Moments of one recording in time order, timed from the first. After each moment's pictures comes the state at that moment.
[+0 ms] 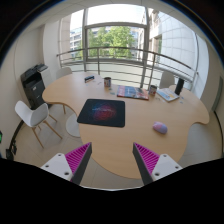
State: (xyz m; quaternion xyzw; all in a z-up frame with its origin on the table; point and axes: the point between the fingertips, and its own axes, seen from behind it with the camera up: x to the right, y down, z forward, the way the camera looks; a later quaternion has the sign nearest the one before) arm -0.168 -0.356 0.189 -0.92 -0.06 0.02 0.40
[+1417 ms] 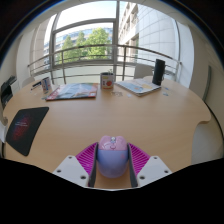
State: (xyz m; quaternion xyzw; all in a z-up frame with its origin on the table) arm 0.140 -0.067 -0.013 -0.90 0.03 -0.04 0.44
